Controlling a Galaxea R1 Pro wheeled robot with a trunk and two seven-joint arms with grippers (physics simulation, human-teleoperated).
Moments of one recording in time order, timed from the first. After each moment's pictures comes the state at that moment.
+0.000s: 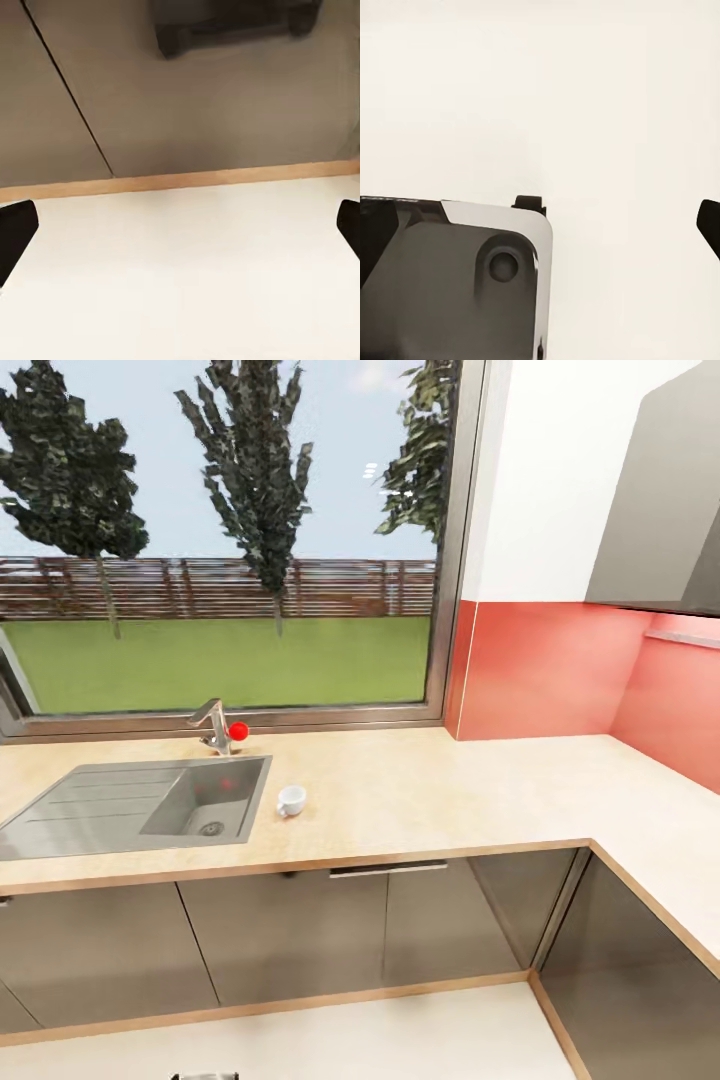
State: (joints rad) left arm -0.07 0.12 -0.34 -0.63 0.28 -0.35 0.18; right arm -0.19 -0.17 0.09 -0.10 -0.10 -0.15 0.22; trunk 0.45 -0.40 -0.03
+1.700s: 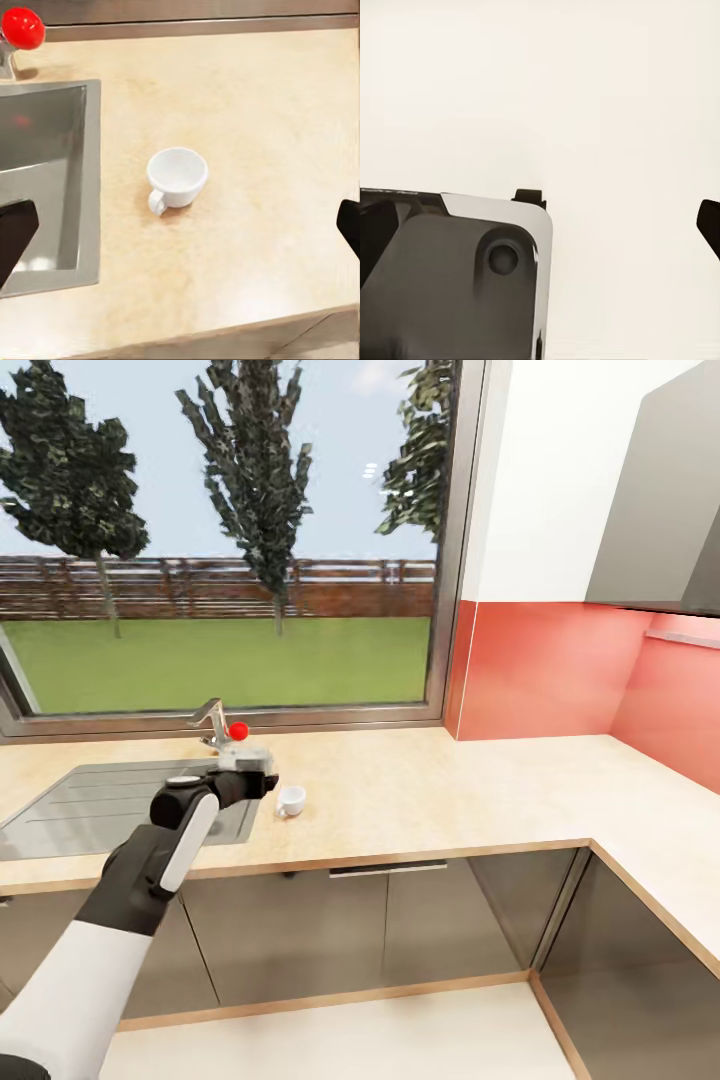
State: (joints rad) left arm -0.78 0.12 -0.20 -1.33 0.35 0.86 0.17; right arm -0.19 -0.17 0.10 -0.09 -0.09 -0.14 0.22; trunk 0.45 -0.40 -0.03
